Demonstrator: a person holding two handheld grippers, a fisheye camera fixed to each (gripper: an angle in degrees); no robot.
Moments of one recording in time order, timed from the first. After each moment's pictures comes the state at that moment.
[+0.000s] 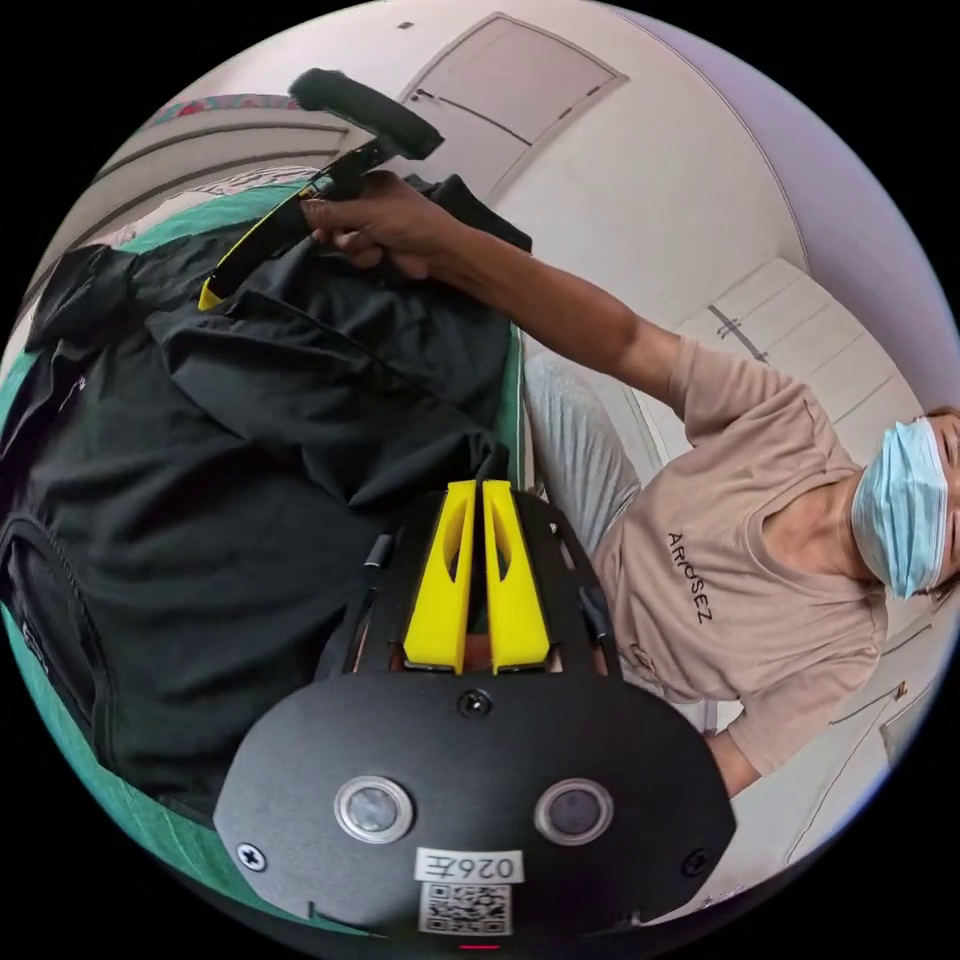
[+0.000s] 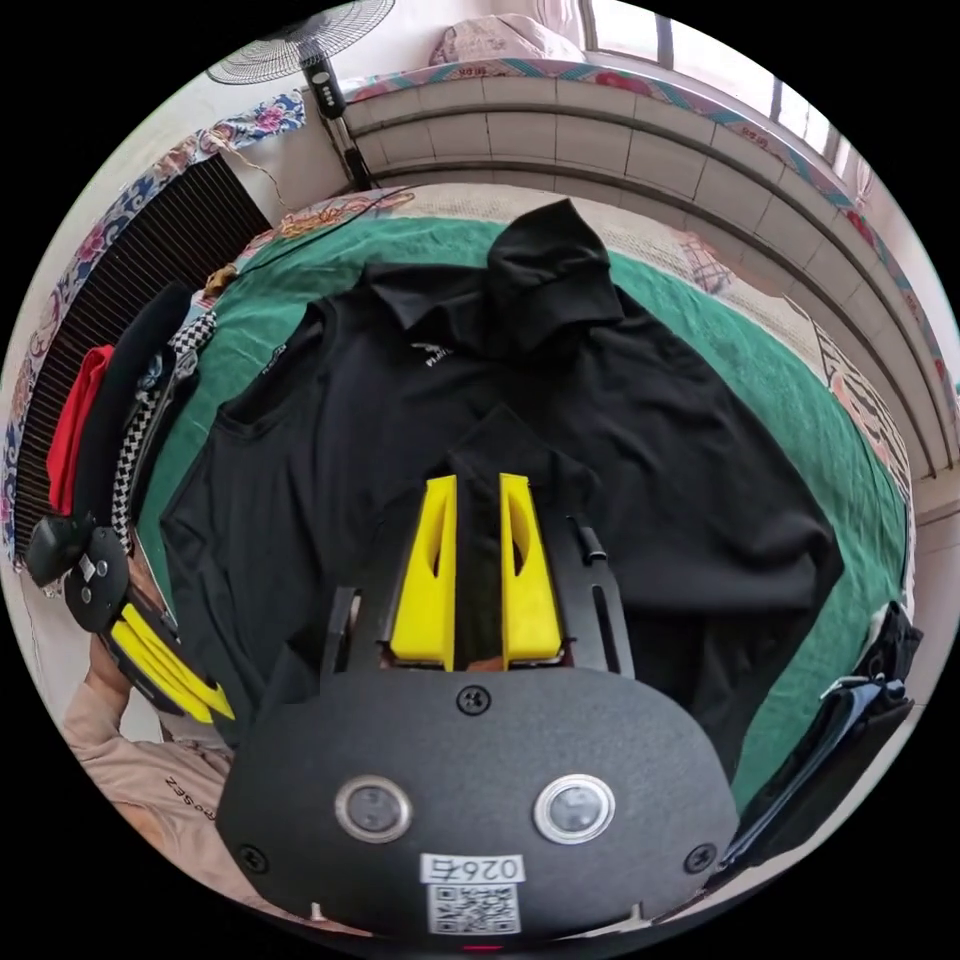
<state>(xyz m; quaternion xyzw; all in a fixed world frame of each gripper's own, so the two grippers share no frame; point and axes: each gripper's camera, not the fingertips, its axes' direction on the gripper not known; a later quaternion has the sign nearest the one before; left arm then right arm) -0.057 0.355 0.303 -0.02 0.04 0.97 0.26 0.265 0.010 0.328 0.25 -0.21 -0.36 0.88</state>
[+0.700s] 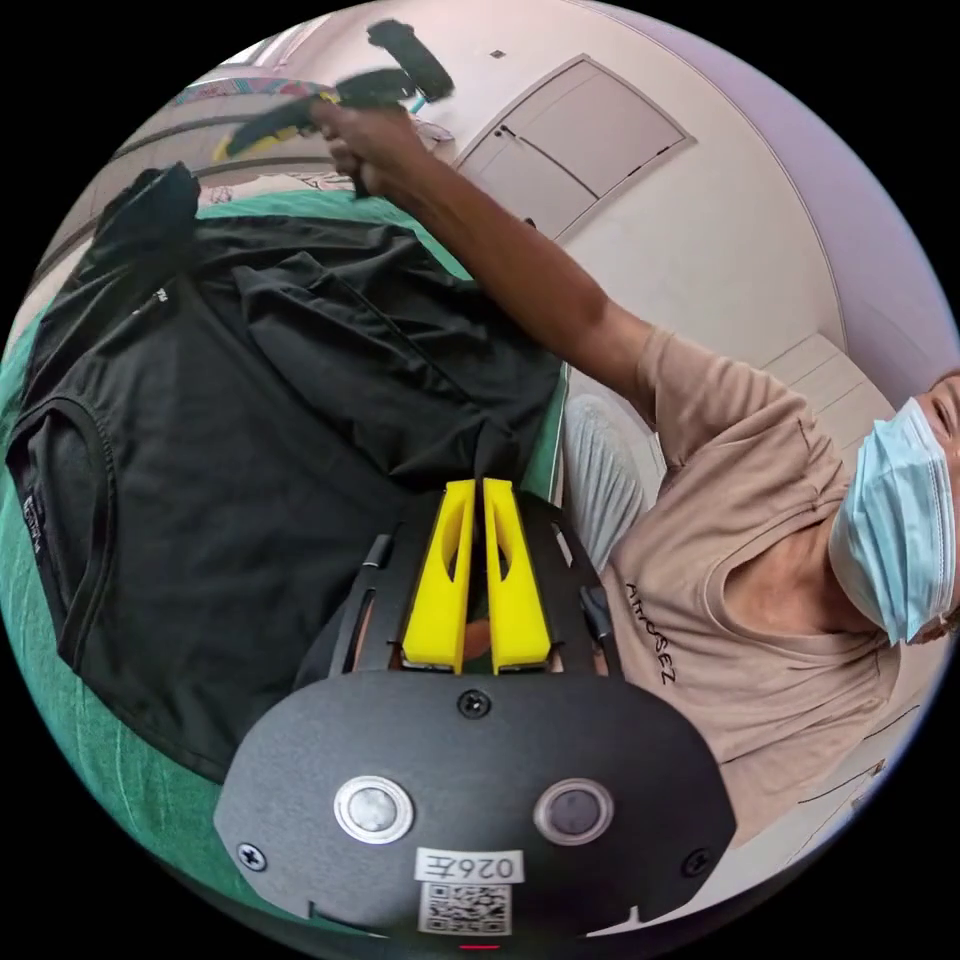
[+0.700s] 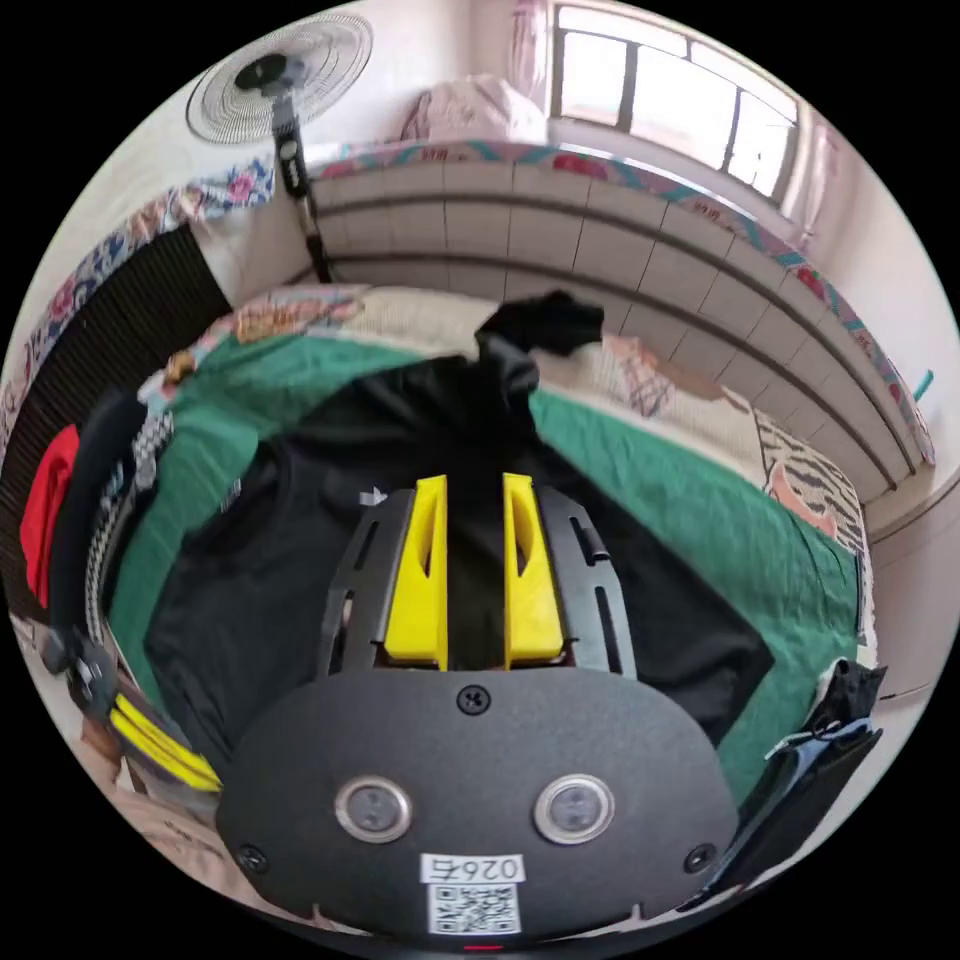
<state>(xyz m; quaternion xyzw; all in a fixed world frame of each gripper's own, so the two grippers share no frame) -0.043 0.277 0.271 0.03 0.08 0.94 0.33 0.229 -0.083 0.146 0.34 -0.18 -0.31 0.87</state>
